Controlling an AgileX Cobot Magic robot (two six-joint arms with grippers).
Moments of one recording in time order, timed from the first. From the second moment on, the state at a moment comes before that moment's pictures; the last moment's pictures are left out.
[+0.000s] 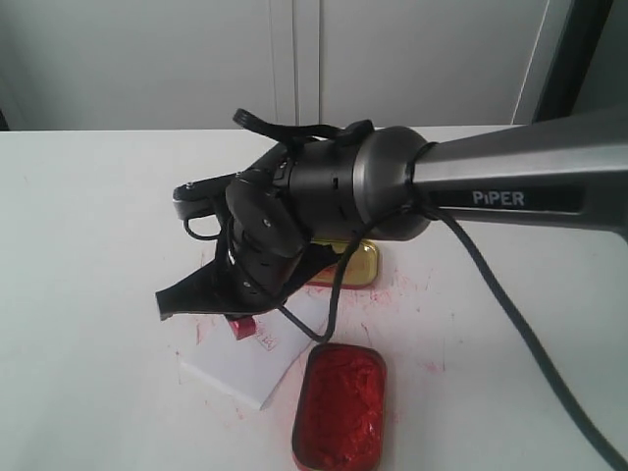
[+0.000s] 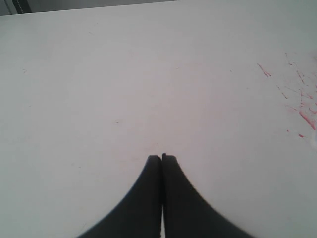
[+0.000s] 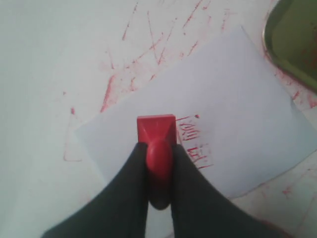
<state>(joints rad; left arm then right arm) -0.02 0.00 0.02 -0.10 0.40 0.13 0.88 1.97 -1.40 -0.12 0.63 0.50</state>
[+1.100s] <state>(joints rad) -0.02 0.00 0.02 -0.10 0.40 0.13 0.68 1.96 -1.40 0.90 0.66 -0.32</state>
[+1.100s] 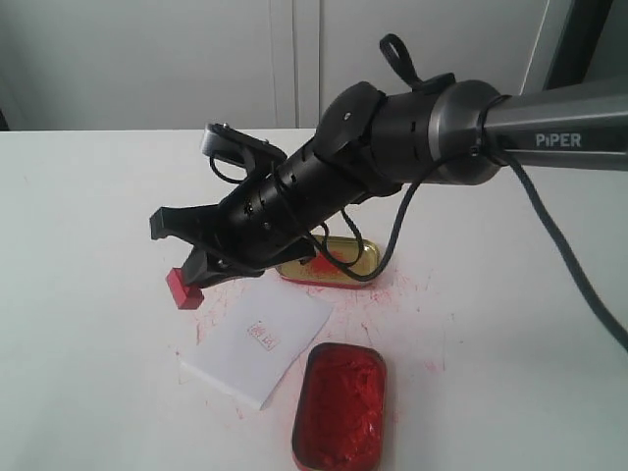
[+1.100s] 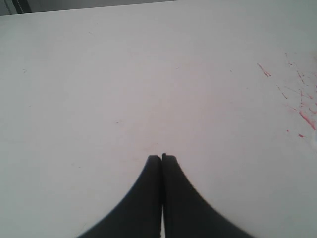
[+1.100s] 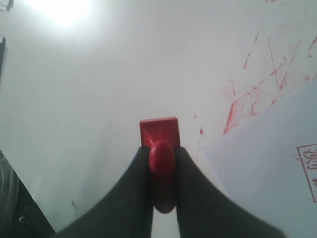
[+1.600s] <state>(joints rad) -0.02 0.00 0.02 -0.10 0.40 0.13 0.67 1.98 -1.40 1.13 0.60 -0.44</state>
